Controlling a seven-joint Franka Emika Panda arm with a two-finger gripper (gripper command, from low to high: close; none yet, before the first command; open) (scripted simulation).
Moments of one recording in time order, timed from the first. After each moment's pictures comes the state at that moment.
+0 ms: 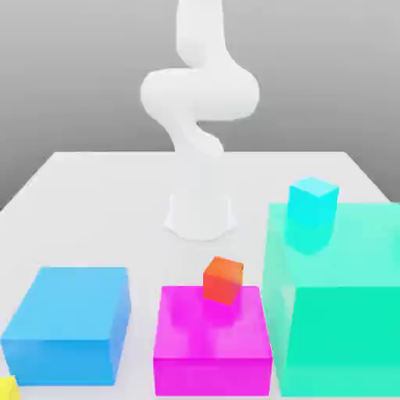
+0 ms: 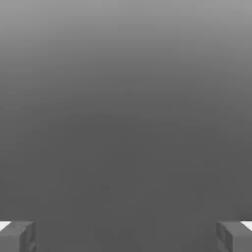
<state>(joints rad) 0.01 -0.71 -0.04 -2.28 0.01 2.32 0.75</state>
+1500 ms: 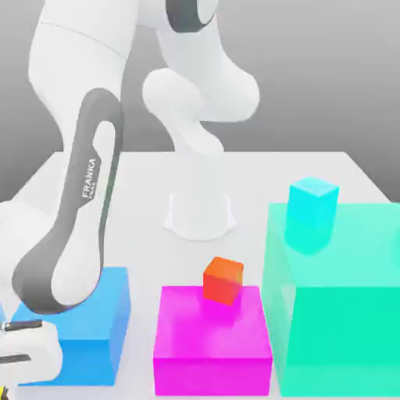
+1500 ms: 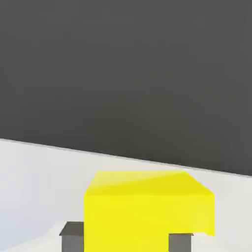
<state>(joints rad) -0.23 0.61 -0.26 -2.03 0.30 2.60 -0.07</state>
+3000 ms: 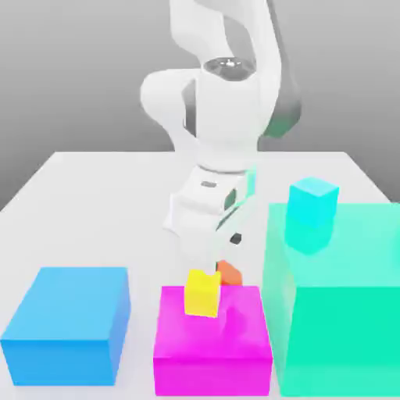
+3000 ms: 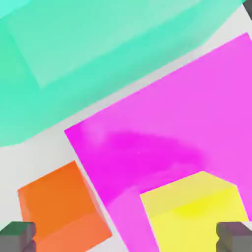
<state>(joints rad) 0.17 -0.33 -0.06 -2.84 -0.03 2.52 -0.16</state>
